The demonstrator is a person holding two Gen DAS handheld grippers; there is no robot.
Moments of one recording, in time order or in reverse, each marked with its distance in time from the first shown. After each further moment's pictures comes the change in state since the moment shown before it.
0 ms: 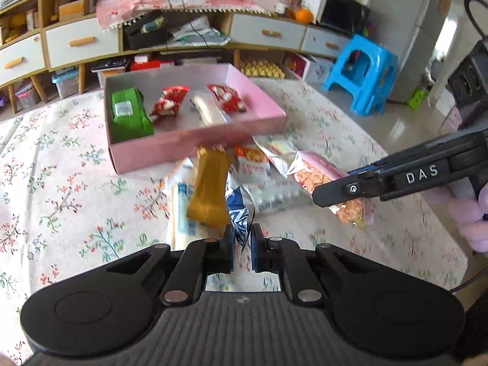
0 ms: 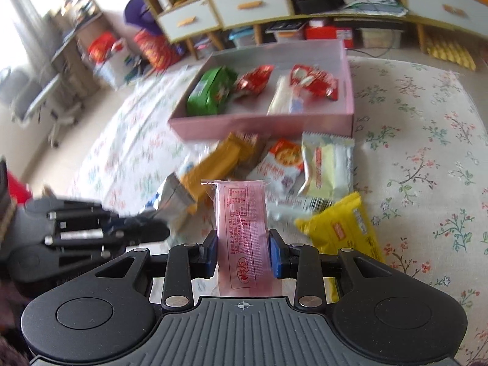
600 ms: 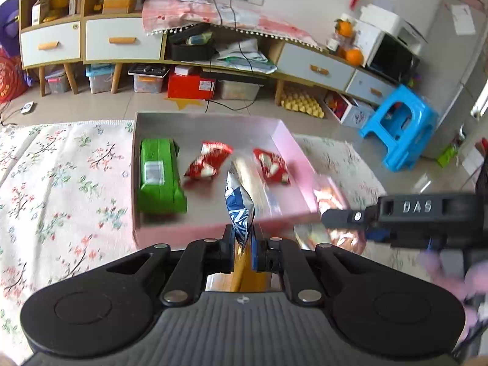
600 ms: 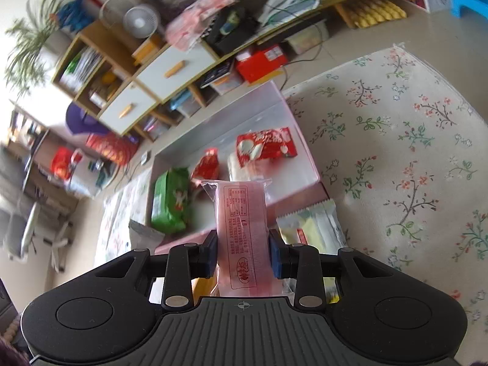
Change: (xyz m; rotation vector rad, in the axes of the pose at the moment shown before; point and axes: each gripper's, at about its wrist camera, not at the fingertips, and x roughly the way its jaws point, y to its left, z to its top) left arm 0.039 0.036 0.078 -0.199 -0.063 0.060; right arm 0.030 -0.039 0.066 0.430 -0.164 -0.023
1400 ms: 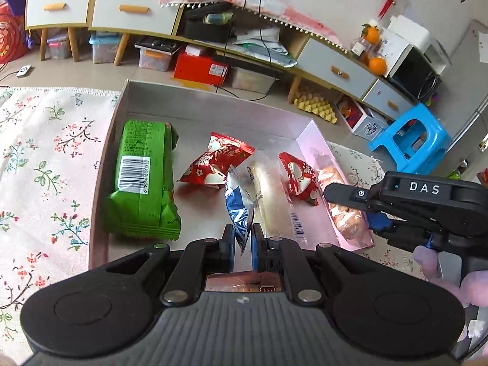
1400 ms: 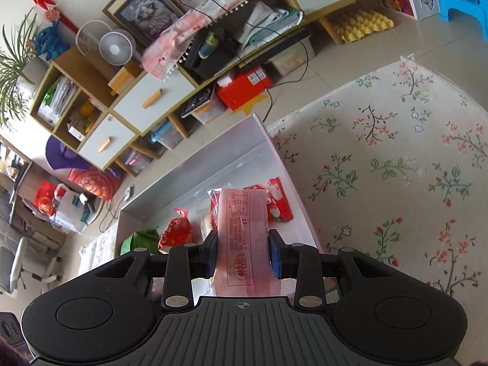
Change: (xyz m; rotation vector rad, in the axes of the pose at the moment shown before) left arm 0.060 0.023 0.005 -0.123 0.030 -0.025; right arm 0.064 -0.013 0.039 0.025 -0.104 -0.023
